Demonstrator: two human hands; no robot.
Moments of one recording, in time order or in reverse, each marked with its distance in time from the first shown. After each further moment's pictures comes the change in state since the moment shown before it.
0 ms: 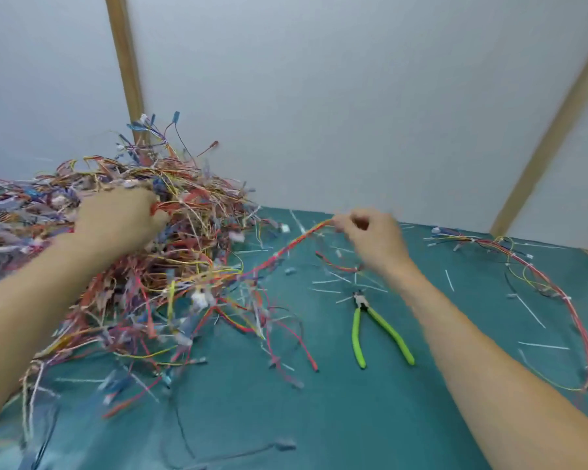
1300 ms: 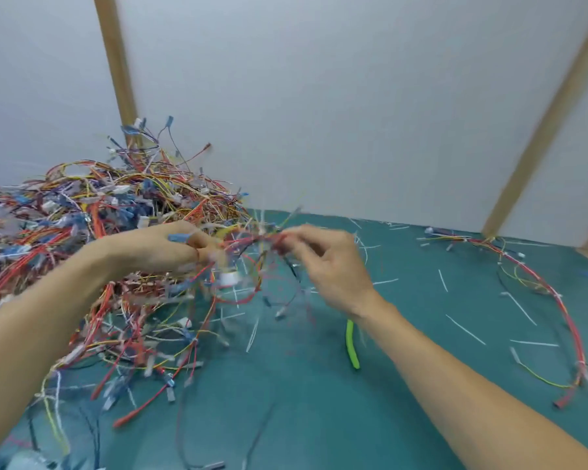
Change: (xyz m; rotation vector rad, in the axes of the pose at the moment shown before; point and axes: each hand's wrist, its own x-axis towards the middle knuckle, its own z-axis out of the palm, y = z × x) left_hand -0.024 0.040 -0.013 -0.772 -0.728 0.227; right_hand -0.048 -0.033 0.028 0.359 -0.026 -0.296
